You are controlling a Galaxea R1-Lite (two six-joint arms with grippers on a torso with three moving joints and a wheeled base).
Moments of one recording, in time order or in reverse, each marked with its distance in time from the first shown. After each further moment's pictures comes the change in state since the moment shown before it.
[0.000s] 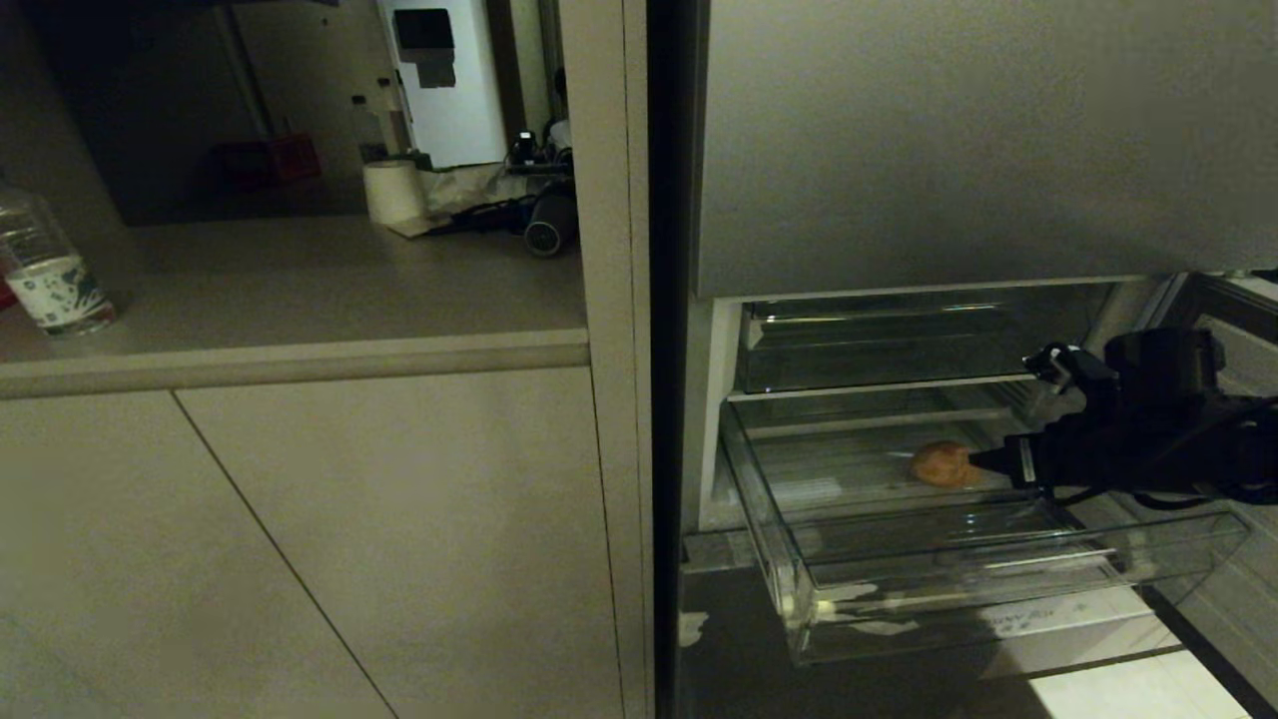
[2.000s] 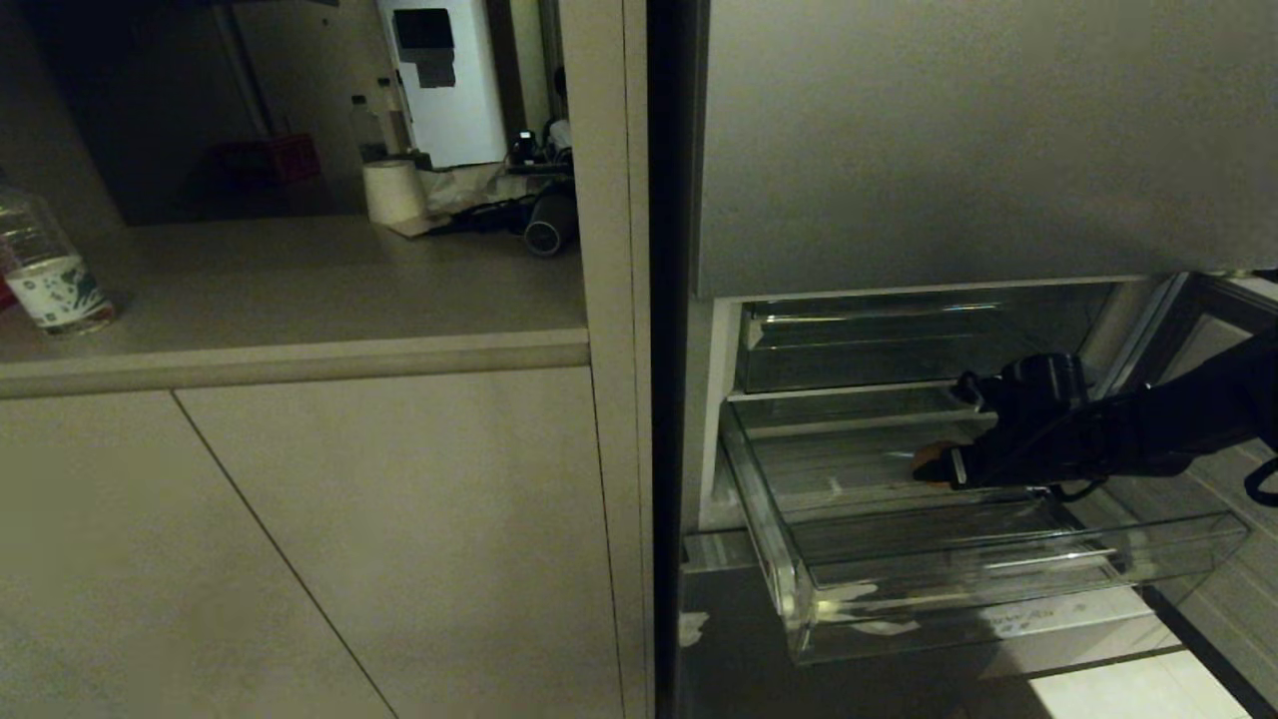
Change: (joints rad) left arm 0.000 0.000 0.000 0.000 0.000 0.000; right arm 0.016 0.375 -0.368 0.120 -0.058 -0.007
